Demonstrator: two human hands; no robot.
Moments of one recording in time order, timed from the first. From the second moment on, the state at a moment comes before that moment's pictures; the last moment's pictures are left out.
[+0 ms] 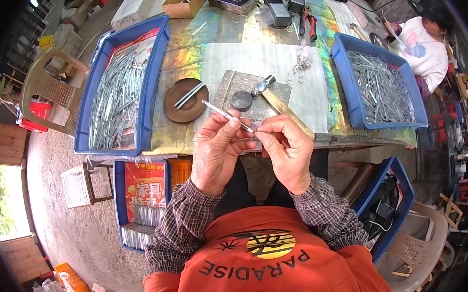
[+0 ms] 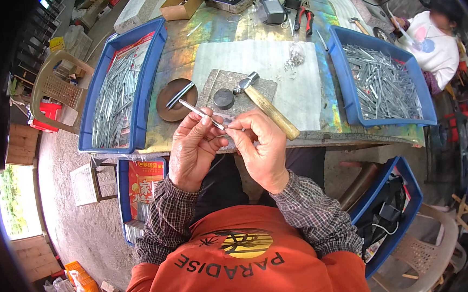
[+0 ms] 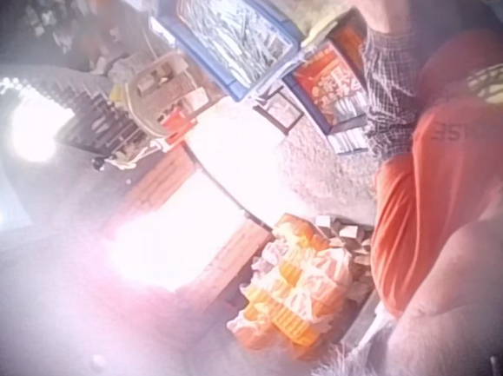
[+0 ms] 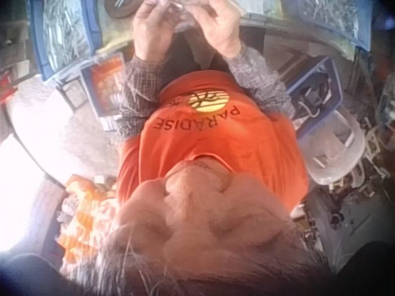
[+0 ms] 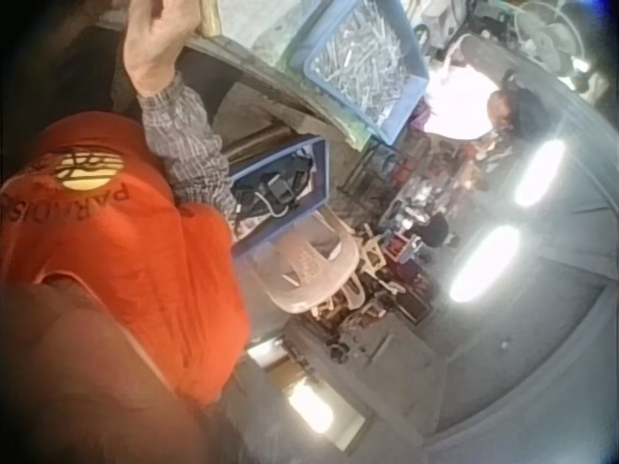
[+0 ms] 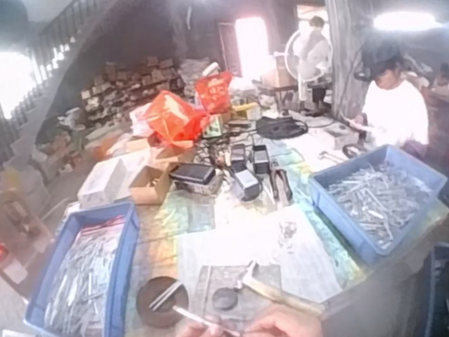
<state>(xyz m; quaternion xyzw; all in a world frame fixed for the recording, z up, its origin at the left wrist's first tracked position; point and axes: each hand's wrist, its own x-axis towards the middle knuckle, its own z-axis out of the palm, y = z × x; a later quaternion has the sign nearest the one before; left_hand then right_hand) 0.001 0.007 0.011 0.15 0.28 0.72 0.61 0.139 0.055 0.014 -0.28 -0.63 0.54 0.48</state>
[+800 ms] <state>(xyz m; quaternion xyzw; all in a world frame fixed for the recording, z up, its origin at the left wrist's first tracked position) 0.013 0.010 0.003 0.11 0.23 0.76 0.60 0.129 0.049 0.011 -0.28 -0.65 0.46 0.54</state>
